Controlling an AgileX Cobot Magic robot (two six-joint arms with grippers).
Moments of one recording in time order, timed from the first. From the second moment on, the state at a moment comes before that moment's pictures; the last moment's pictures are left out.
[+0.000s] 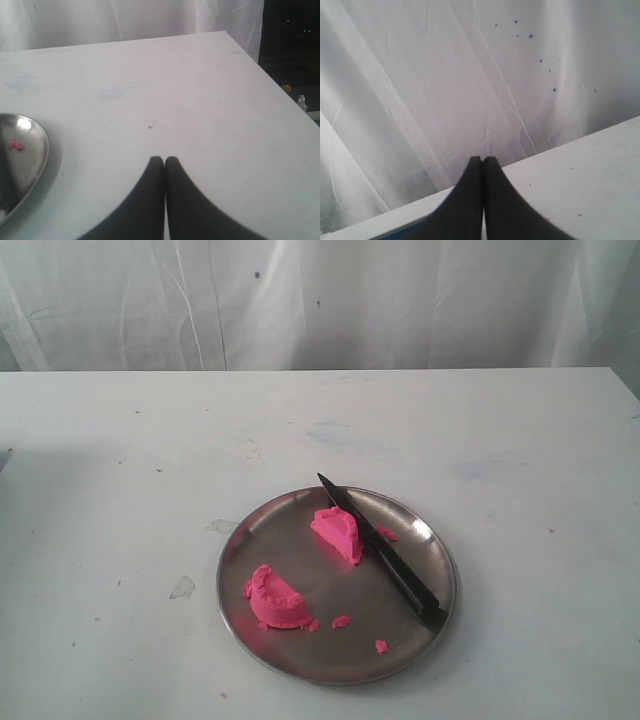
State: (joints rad) left arm 0.03 0.24 -0.29 -1.71 -0.01 2.06; right arm -0.03 0.01 0.00 -0.08 0.35 0.11
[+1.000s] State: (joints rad) left arm 0.11 0.01 -0.24 -0.02 0.34 0.25; right arm -0.03 0.01 0.00 -0.08 0.36 0.11
